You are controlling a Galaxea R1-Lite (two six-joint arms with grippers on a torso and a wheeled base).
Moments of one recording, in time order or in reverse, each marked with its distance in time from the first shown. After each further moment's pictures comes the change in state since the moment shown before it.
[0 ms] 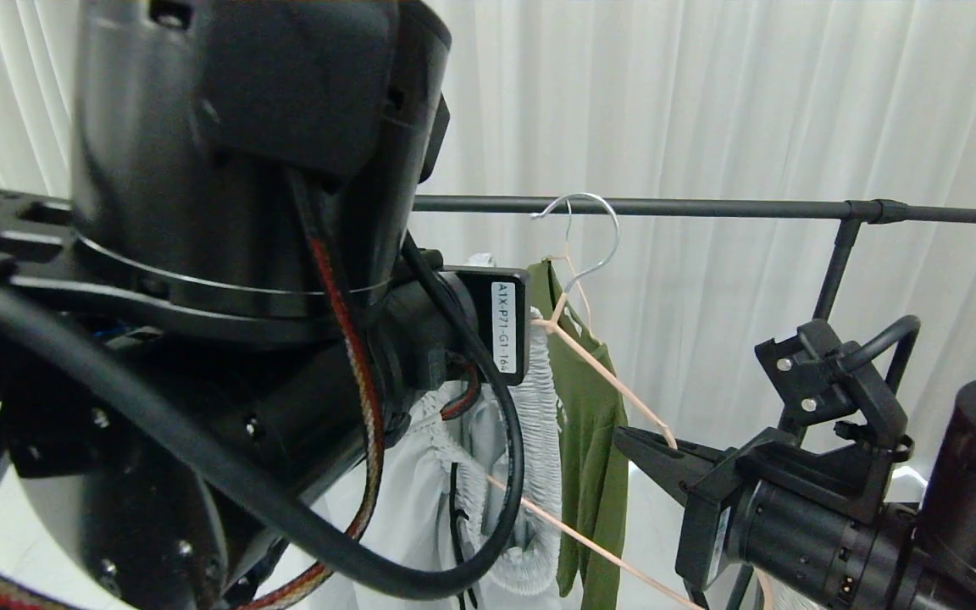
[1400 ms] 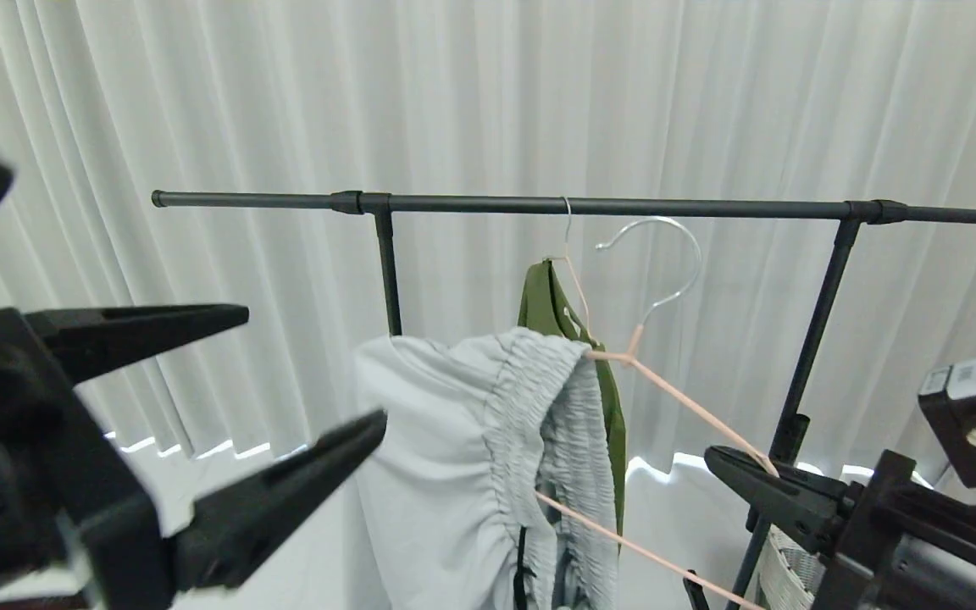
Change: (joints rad) left arm -0.046 -0.493 0.379 0.000 -0.275 0.426; right arm -0.052 -0.209 0.236 -0.107 0.051 -0.165
